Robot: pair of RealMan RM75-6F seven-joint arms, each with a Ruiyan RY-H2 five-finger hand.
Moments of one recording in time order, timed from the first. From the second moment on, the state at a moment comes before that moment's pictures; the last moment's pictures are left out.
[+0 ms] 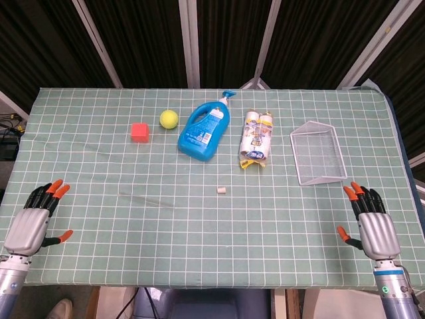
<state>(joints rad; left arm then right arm) -0.18 -1.14 -0.04 -1.71 1.48 1.36 0.11 0.15 -1.18 0.06 -1.65 -1.46 1.42 -0.08</state>
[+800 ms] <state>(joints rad) -0.50 -1.47 -0.18 -1.58 1.13 1.07 0.57 0.15 -1.19 0.07 -1.65 -1.45 1.41 -0.06</state>
